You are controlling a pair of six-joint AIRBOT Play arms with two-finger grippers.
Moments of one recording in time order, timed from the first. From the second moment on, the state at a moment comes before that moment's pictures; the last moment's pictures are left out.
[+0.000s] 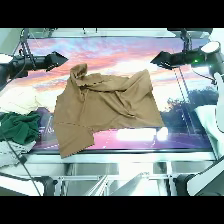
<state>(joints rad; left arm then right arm) 0.17 -1.74 1.61 0.54 -0.95 -0.89 -0.16 -1.93 1.89 -0.69 1.14 1.09</state>
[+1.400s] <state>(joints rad) 0.38 -1.74 1.01 0.83 -1.34 -1.07 -0.35 -1.53 1.12 -0.84 1.38 1.11</state>
